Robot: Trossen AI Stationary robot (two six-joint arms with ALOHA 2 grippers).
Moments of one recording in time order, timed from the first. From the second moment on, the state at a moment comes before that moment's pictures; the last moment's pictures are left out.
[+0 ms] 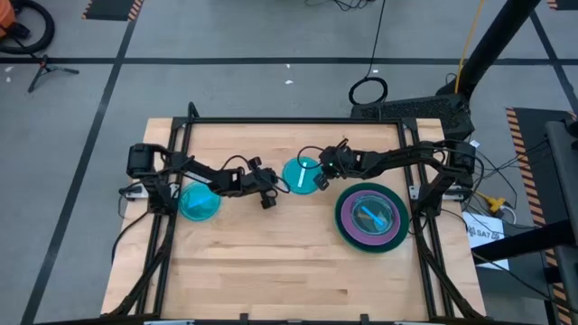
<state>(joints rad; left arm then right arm) 0.12 1.78 0.70 0.26 -0.35 0.01 -0.31 1.67 0.75 -0.03 0.23 0.36</state>
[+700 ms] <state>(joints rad) 0.14 1.84 0.70 0.36 -0.32 0.02 -0.32 1.75 0.75 0.02 0.16 0.38</state>
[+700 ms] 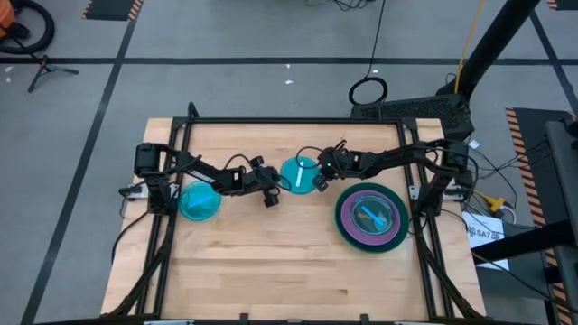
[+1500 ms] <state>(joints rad) 0.14 1.76 0.73 0.33 -0.48 0.00 -0.33 1.69 0.77 0.08 0.18 0.34</state>
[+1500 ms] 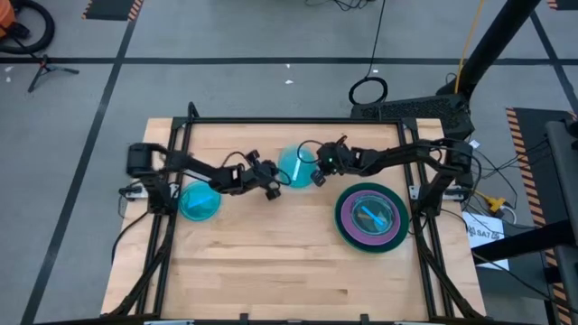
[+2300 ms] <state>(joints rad) -0.05 1.19 1.41 -0.87 -0.57 0.14 -0.25 1.11 1.01 -0.35 0.18 0.04</state>
